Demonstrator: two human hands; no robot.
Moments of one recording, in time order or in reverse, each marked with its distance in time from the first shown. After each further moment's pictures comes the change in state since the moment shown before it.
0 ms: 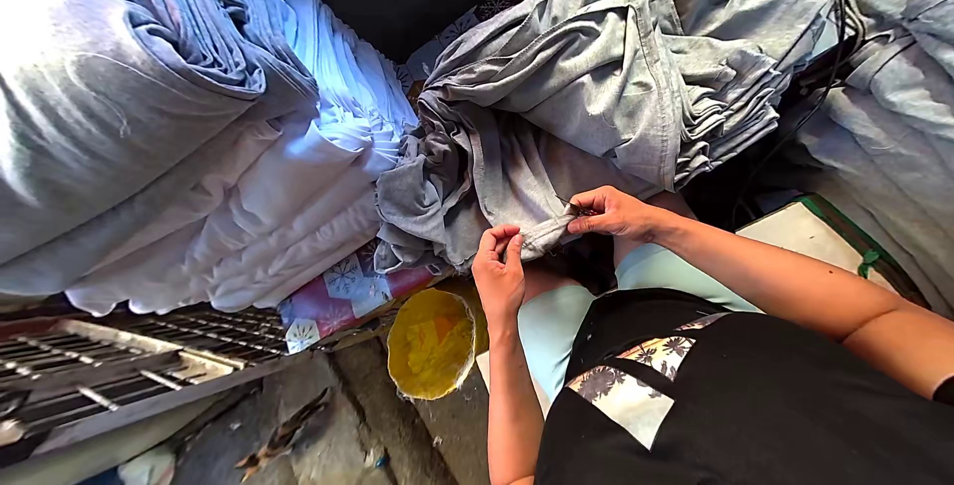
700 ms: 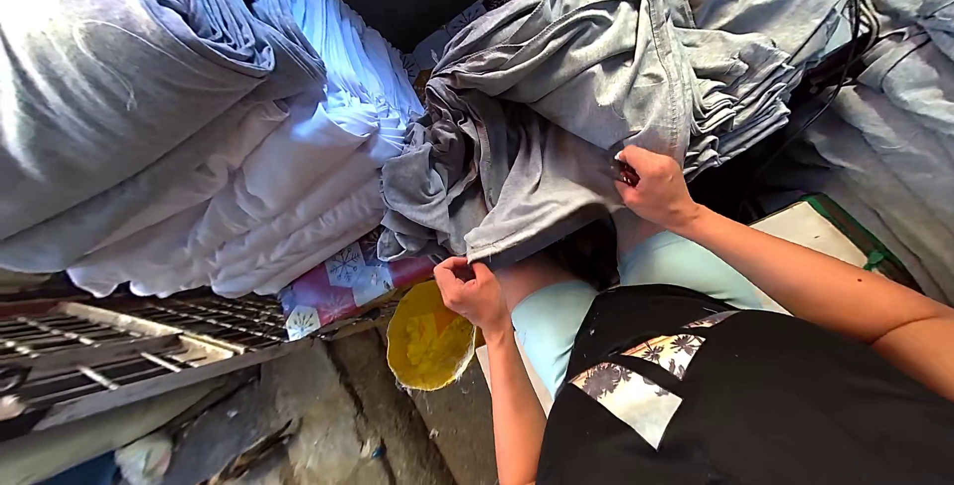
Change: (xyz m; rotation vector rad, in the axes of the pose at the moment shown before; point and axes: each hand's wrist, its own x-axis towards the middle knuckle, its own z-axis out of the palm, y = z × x) left_hand -0.014 -0.043 -0.021 0.479 0.661 0.125; right_hand -0.015 0.000 -0.020 -1.121 0.636 -0.340
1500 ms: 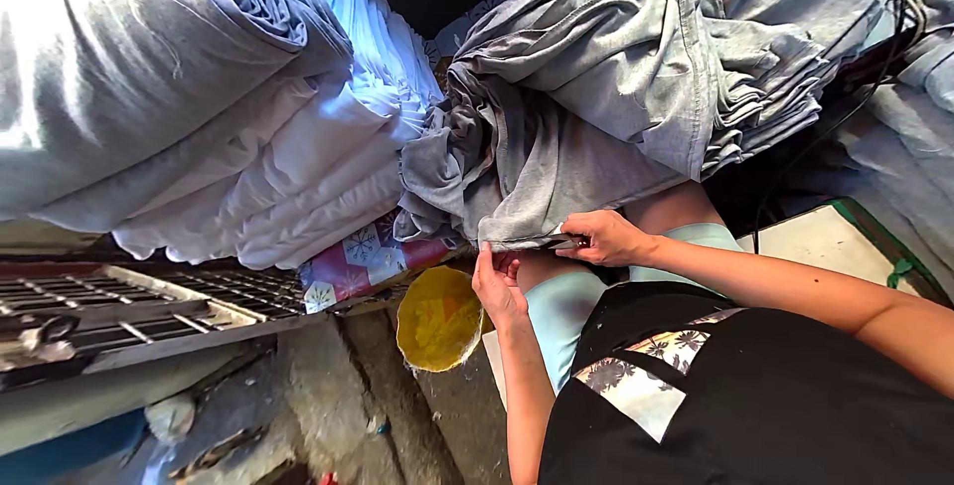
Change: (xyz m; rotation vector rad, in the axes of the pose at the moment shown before) left_hand -0.011 0.025 -0.010 -0.917 -0.151 -0.991; right_hand -0.030 -0.046 0.057 0.397 -0.514 -0.190
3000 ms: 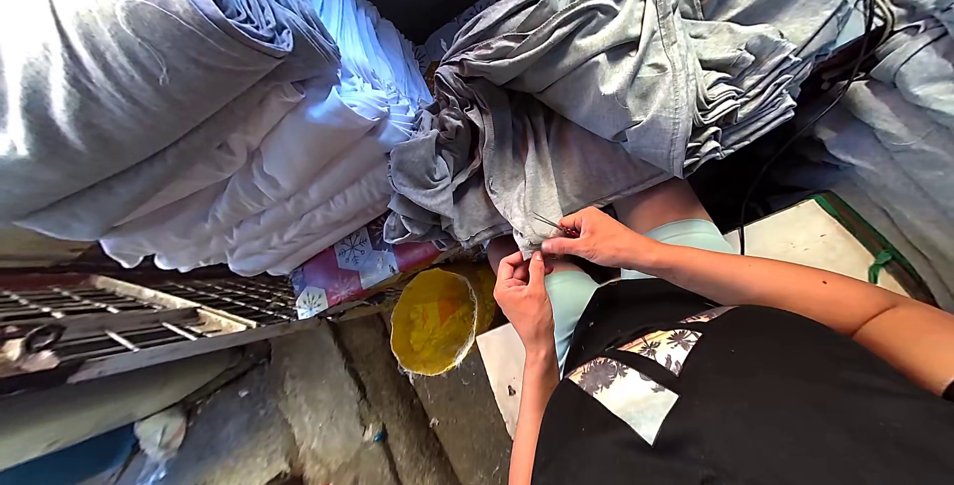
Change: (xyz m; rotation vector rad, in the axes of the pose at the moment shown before) left_hand -0.060 -0.022 0.007 0.350 -0.260 0.384; right_hand 0.003 -0.051 -0.022 0.477 -0.062 0.555
